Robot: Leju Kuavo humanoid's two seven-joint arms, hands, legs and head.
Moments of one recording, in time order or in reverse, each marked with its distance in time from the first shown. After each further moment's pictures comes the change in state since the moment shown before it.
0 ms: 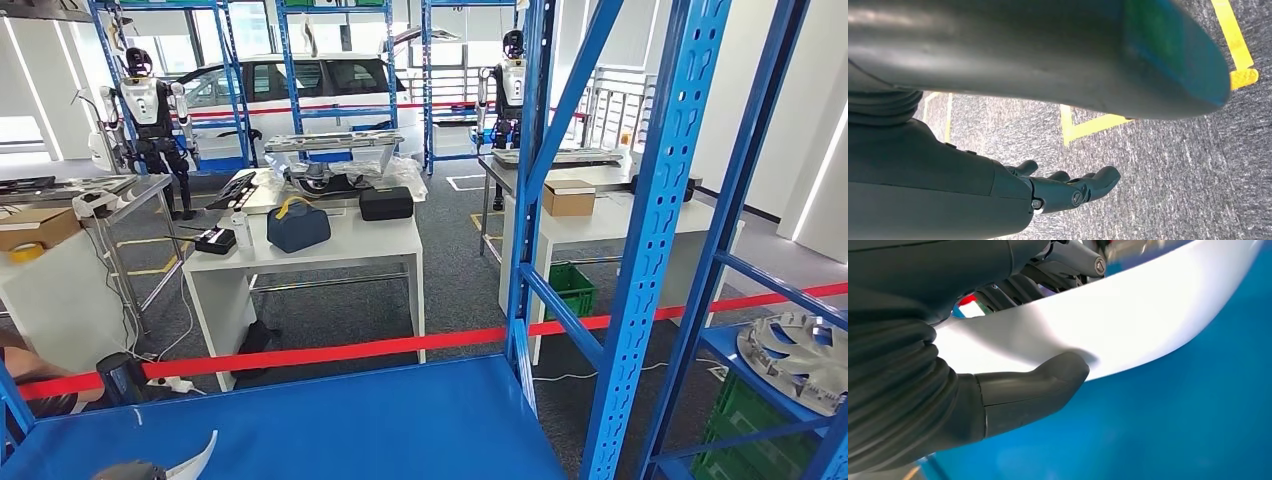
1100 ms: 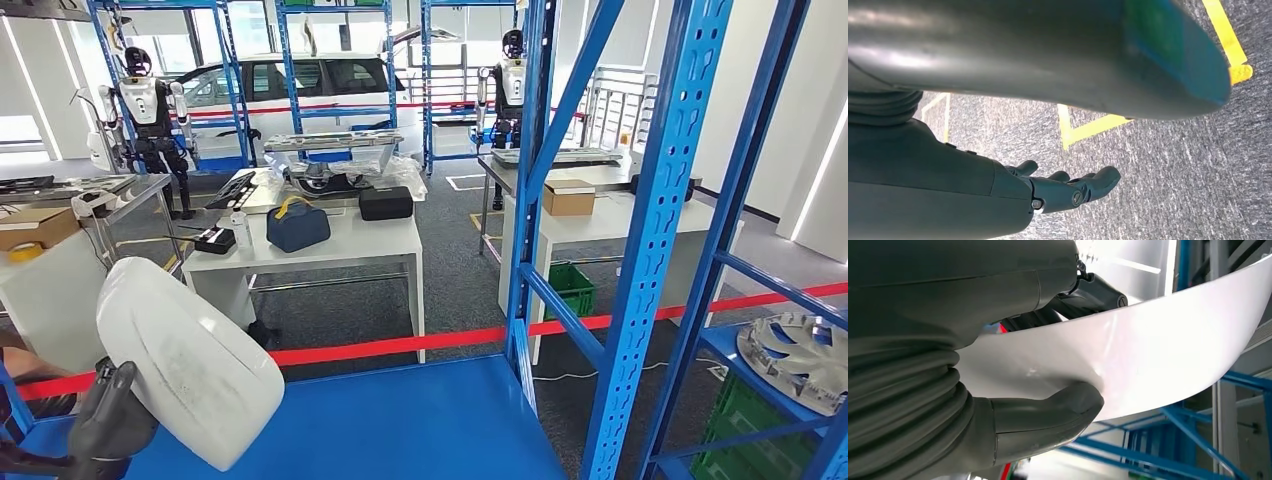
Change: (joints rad) left arm 0.231 -0.202 0.433 -0.779 1.950 -0.736 0.122; right arm 0.000 0.003 -0.053 0.000 0.006 -0.004 -0.006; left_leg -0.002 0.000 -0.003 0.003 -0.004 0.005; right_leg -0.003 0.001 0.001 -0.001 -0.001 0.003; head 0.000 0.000
